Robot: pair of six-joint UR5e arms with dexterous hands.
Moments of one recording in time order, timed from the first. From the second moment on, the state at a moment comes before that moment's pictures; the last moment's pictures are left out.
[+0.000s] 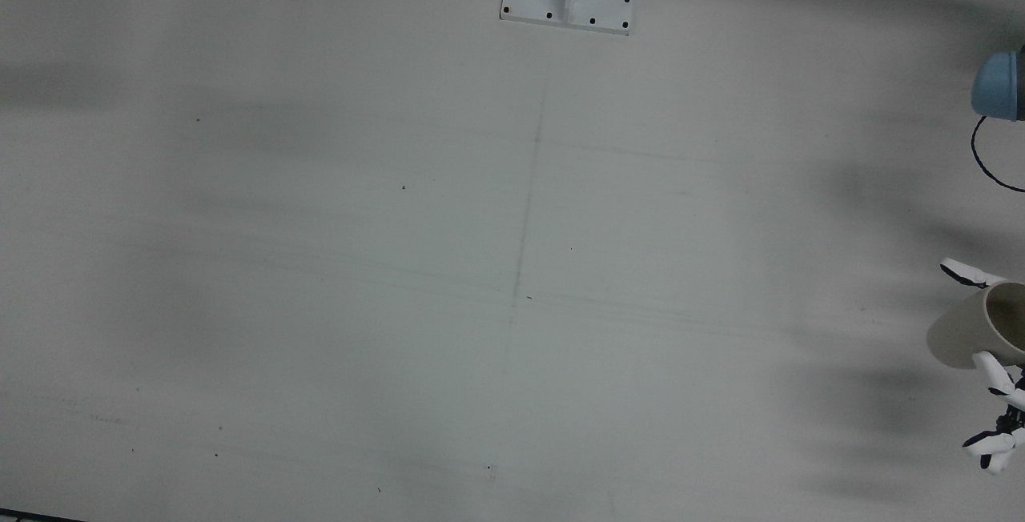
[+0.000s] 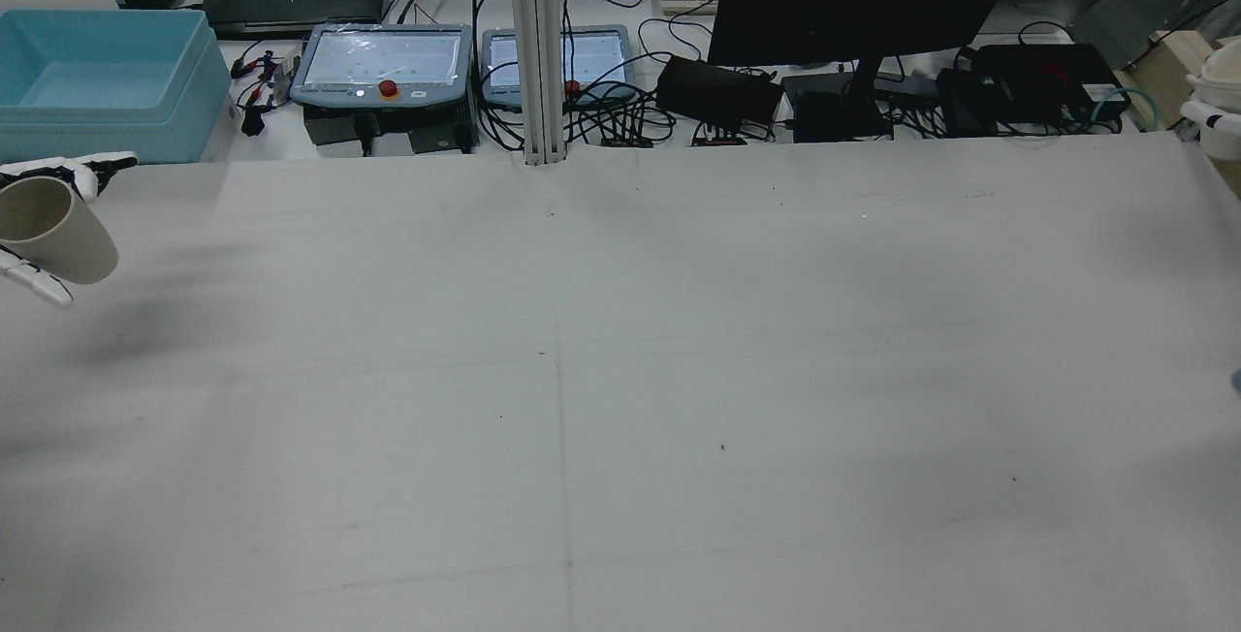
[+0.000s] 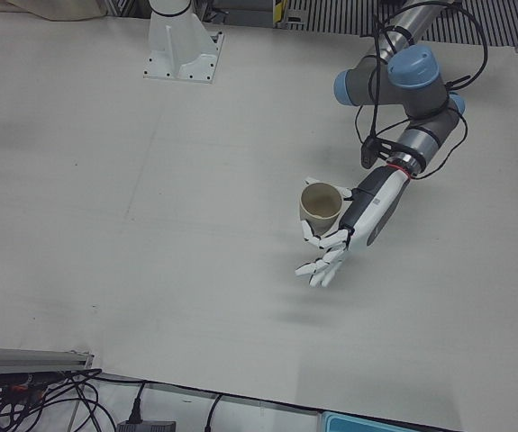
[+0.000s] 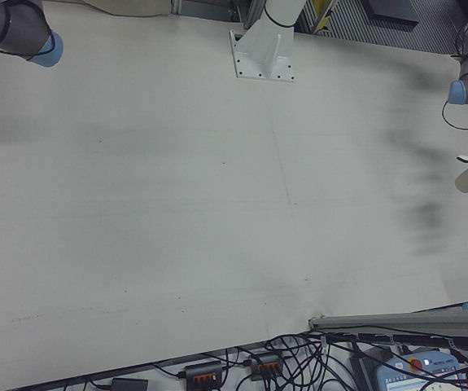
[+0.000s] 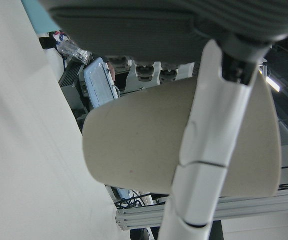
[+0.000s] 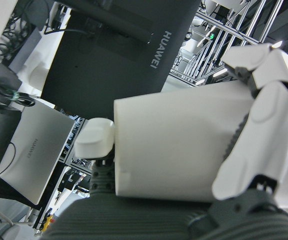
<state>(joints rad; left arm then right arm) -1.11 -1.64 -1.72 -0.01 1.59 0.28 1.37 -1.55 1.55 -3.10 -1.32 -0.42</state>
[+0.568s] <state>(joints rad) -1.15 -1.50 -1.67 -0.19 1.59 0.26 1.35 -1.47 1.08 -2.76 -1.32 -0.44</state>
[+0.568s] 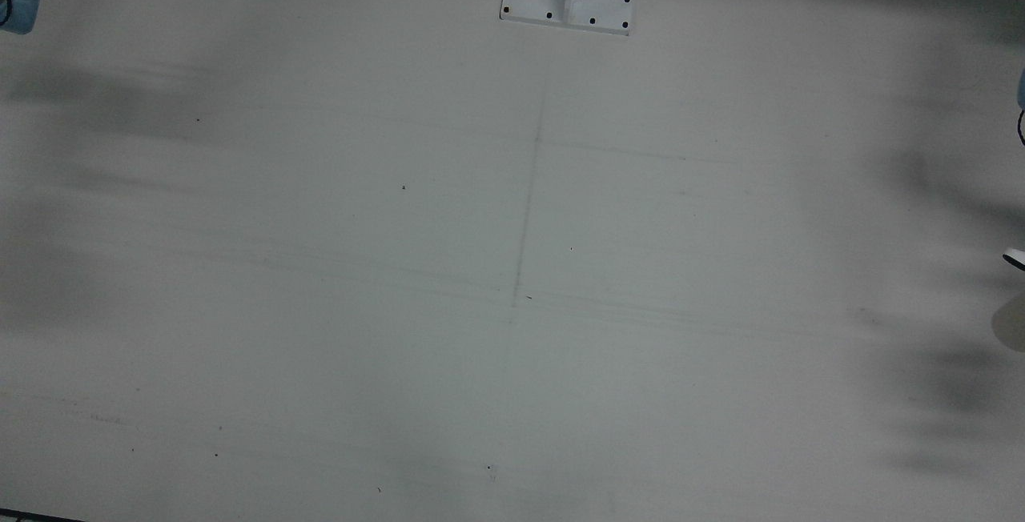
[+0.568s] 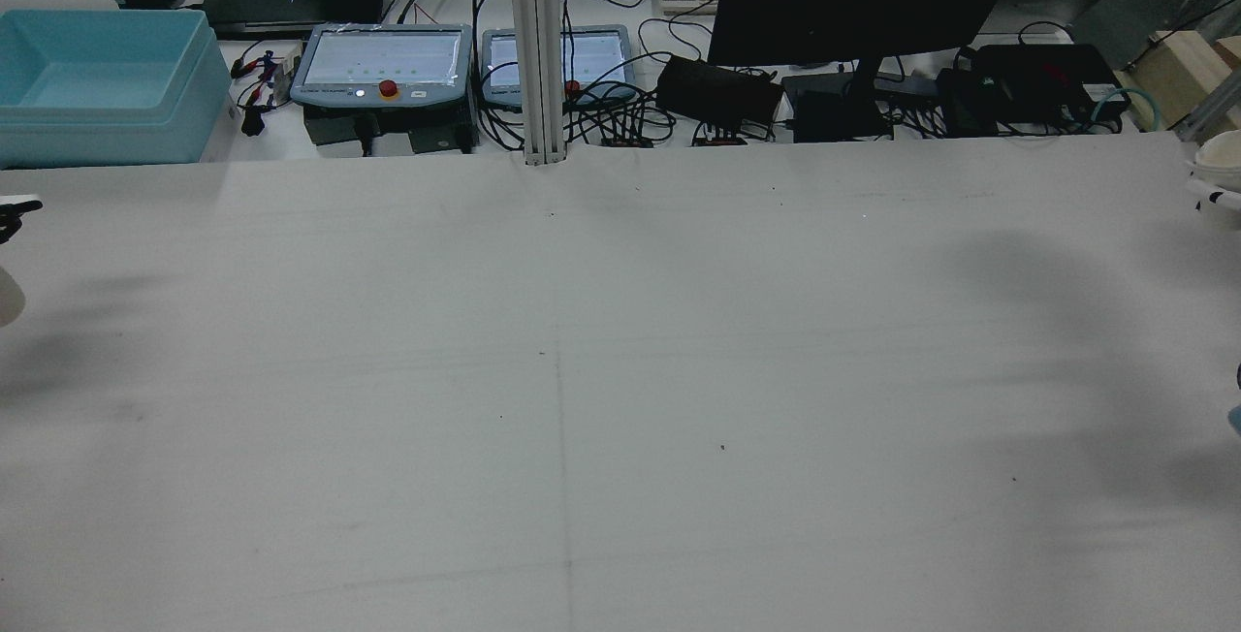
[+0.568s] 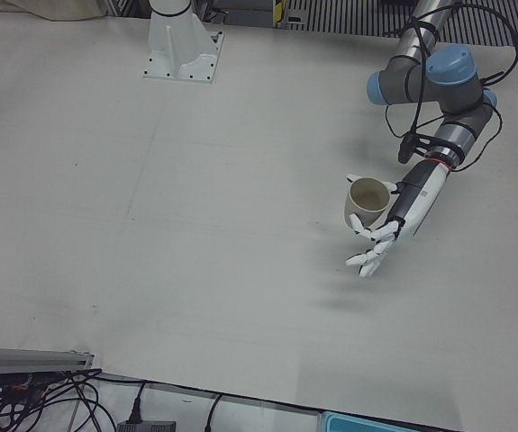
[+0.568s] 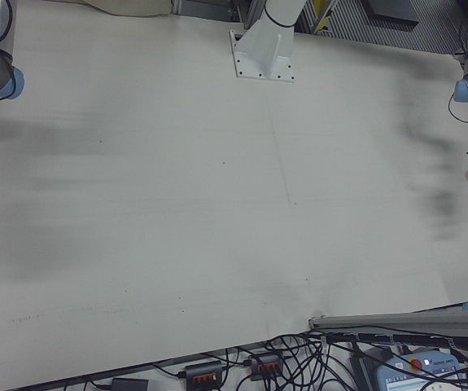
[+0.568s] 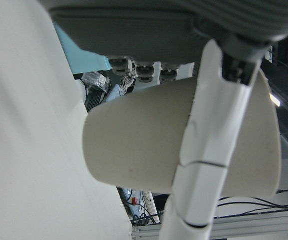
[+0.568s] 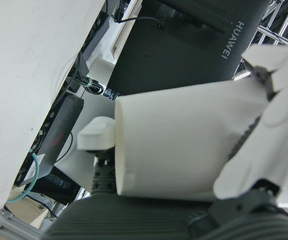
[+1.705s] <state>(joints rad) -0.97 -1.53 -1.40 -0.45 1.42 0.41 1.29 -1.42 0.99 -2.73 -1.32 -0.39</state>
